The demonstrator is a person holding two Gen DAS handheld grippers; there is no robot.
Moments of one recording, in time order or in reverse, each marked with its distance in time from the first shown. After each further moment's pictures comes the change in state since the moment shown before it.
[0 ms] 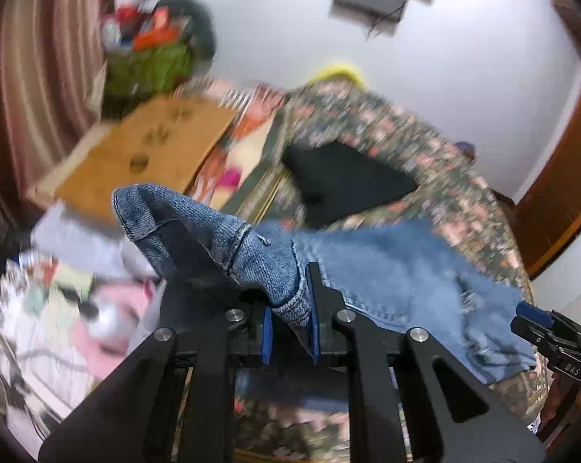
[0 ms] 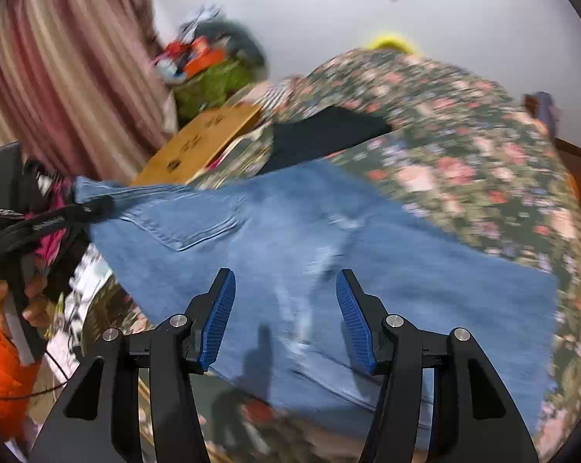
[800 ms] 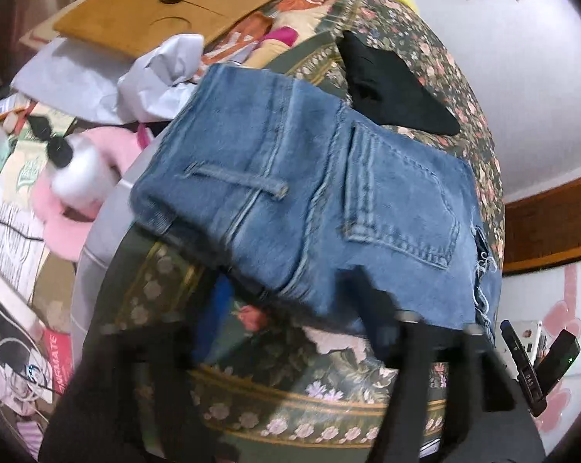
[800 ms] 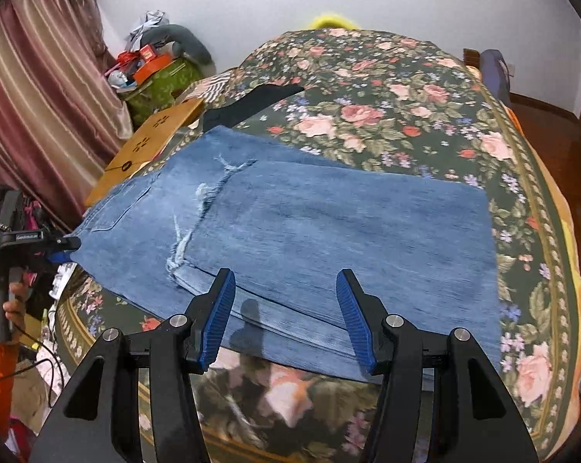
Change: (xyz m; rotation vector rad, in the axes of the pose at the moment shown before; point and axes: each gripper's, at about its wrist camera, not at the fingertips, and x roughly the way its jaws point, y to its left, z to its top) left arm 0.058 0.083 -0.064 -0.361 0.430 -0.111; right arm -0.006 -0.058 -0.045 0.097 0.071 -0.065
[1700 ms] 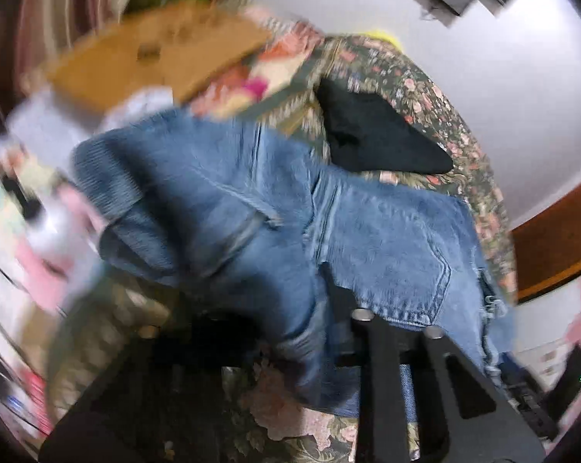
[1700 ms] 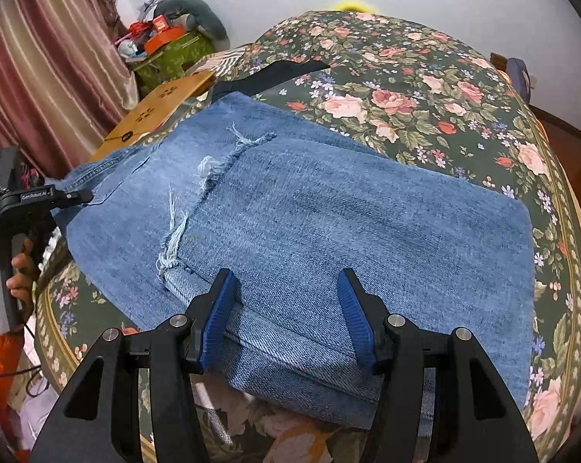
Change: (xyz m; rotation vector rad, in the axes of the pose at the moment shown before) left arm 0.013 -0.051 0.005 0.103 -0.248 0.066; right arm 0.033 0.013 0.005 -0.056 0.052 -0.009
